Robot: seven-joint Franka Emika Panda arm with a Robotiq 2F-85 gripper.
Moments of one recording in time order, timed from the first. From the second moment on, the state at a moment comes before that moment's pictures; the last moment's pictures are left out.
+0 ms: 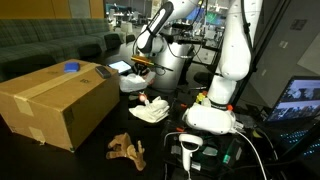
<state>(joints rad) -0.12 0.22 -0.11 -2.43 0.24 2.76 0.84</state>
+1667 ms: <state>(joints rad) -0.19 0.56 -0.24 -2.11 0.38 2.51 1.04</state>
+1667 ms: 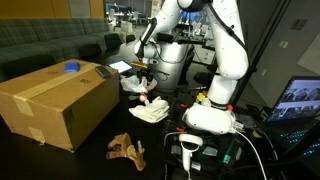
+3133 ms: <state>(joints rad) 0.11 0.16 -0.29 -2.60 -0.17 2.74 1.75</state>
